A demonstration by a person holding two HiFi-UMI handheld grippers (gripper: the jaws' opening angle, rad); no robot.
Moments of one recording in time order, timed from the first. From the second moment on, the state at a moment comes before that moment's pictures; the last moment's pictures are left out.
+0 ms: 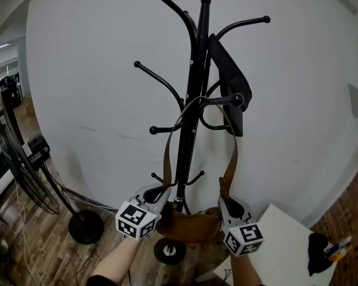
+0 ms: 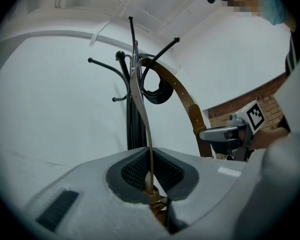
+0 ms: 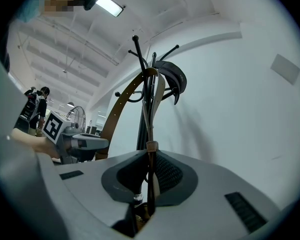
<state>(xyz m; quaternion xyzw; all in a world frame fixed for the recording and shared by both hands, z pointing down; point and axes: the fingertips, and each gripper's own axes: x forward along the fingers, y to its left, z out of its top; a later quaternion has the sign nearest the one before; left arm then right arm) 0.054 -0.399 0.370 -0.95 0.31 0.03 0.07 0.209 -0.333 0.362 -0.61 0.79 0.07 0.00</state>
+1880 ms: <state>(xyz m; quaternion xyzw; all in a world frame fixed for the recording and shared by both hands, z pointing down) 0.035 -0.283 0.286 -0.96 0.20 0.11 0.14 0.198 -0.205 0.296 -0.67 0.73 0.12 0.08</state>
